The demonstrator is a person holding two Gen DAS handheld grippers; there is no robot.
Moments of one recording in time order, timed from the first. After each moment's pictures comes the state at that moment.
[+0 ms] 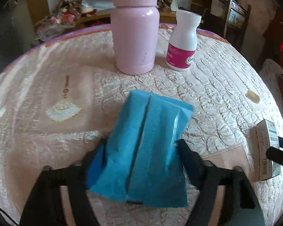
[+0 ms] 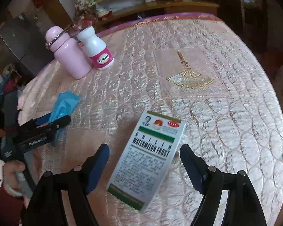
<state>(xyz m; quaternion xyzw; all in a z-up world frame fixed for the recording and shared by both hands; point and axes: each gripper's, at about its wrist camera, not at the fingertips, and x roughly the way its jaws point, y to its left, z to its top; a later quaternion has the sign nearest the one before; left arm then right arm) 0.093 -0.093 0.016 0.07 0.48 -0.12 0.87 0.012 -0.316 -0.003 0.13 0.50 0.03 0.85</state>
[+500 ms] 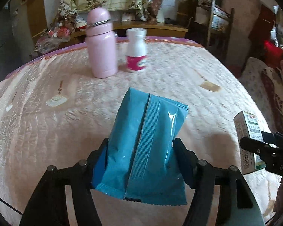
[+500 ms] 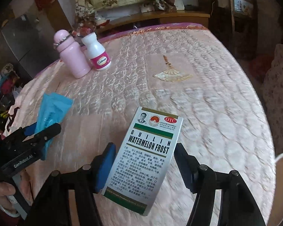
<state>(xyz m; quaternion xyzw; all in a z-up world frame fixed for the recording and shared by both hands) -0.016 -0.144 0.054 0.07 0.44 -0.16 0.88 -0.052 -0.327 0.014 0.12 0.47 0.02 0.87</state>
